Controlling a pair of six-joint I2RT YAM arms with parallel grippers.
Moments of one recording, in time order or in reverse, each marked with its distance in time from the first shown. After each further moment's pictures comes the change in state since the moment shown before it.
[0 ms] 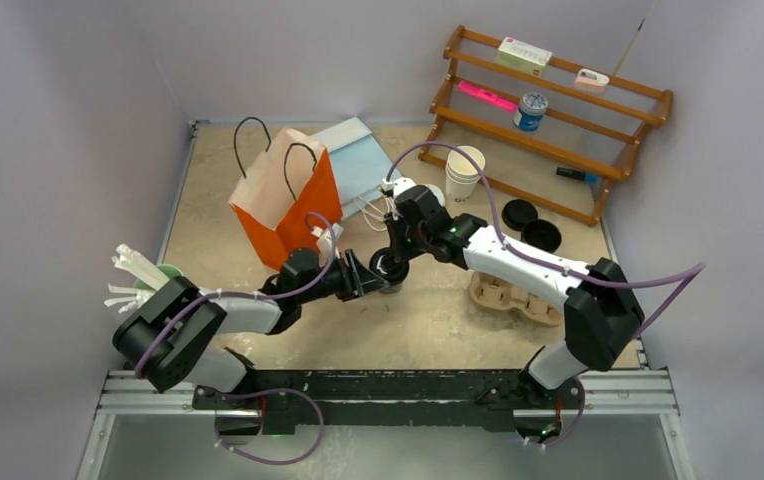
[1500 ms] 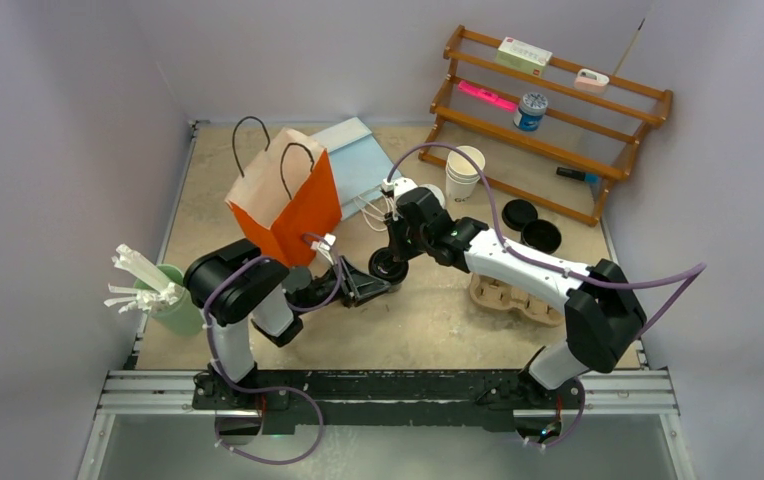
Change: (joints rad) left arm 0.018 0.468 -0.119 0.760 0.079 -0.351; right arm 0.000 -0.009 -0.038 0.069 -0.005 -0.003
